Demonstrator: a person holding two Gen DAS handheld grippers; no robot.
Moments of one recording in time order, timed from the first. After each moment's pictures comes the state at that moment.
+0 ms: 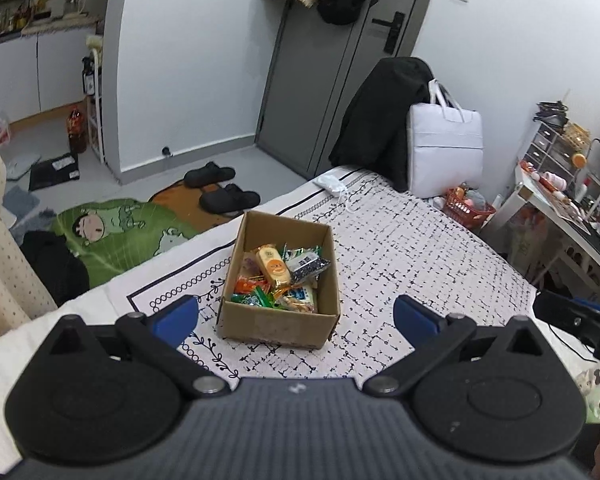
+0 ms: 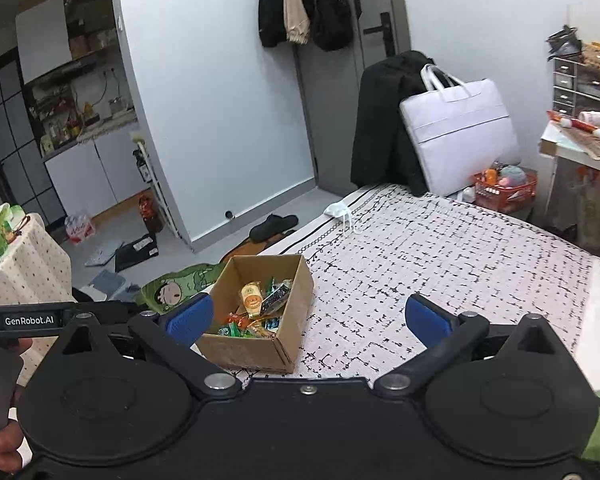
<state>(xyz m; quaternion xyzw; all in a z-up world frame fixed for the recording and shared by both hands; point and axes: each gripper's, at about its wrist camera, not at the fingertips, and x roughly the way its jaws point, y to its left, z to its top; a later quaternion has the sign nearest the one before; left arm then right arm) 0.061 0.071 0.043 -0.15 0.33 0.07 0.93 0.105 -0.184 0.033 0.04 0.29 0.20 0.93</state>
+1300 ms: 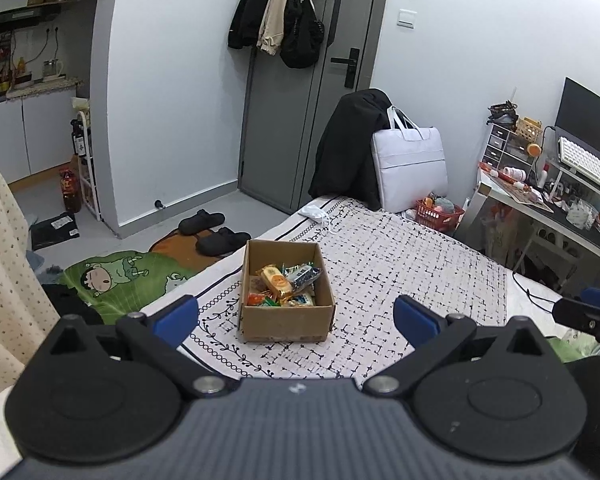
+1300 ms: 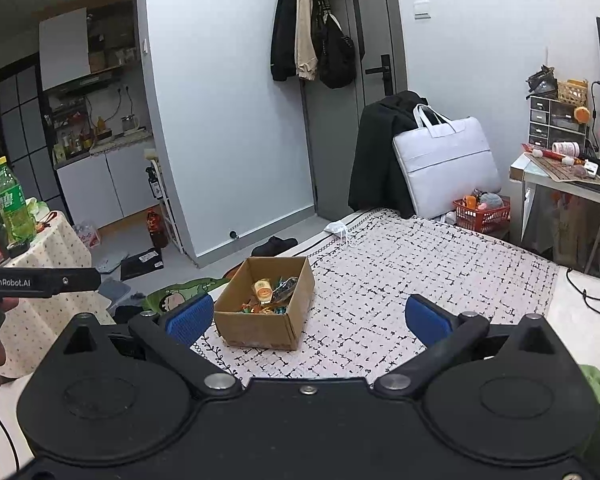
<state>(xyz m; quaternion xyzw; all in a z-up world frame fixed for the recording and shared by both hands) -0.047 0.067 0.078 -0.08 0.27 0.04 0.96 -0.002 -0.208 0.052 0.02 0.24 0.19 0.95</state>
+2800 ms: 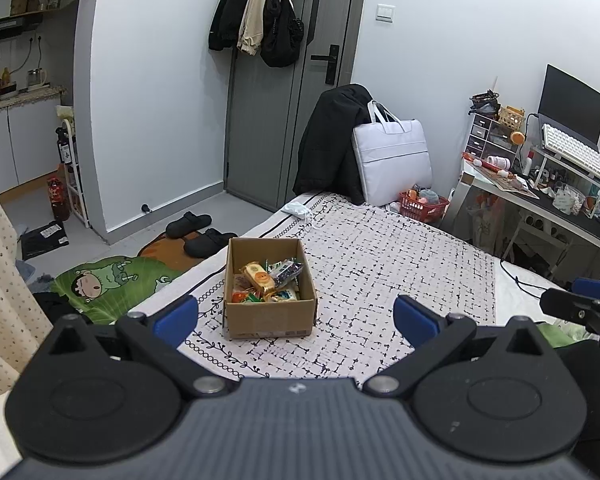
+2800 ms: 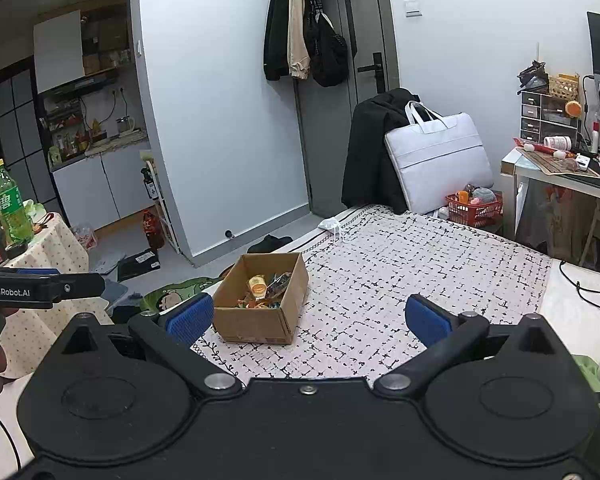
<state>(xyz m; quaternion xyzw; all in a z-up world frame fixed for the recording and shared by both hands) -0.053 0.051 0.078 -0.07 0.27 0.01 0.96 -0.012 -0.215 0.051 0.03 0.24 0.19 0.95</state>
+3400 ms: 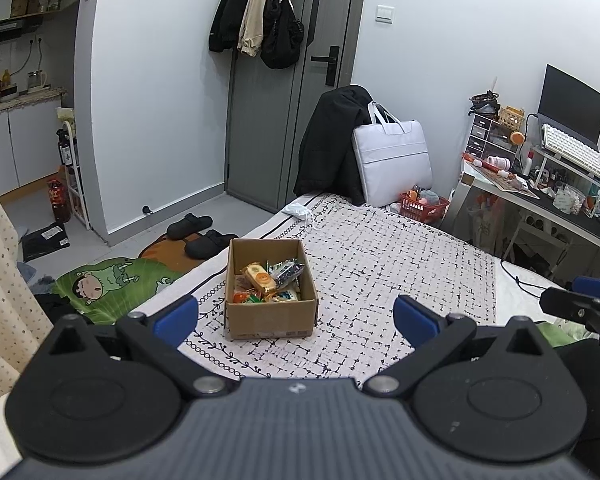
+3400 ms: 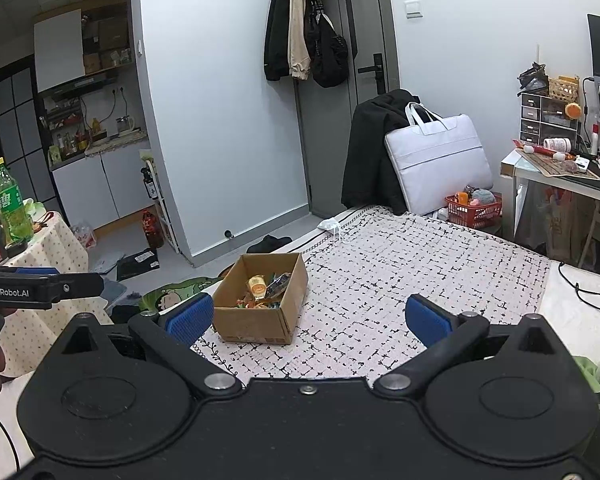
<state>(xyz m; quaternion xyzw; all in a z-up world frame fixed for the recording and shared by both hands) -0.054 0.051 0.078 -0.07 0.27 0.02 0.96 -0.013 -0.215 0.051 0.03 0.24 0.19 0.95</state>
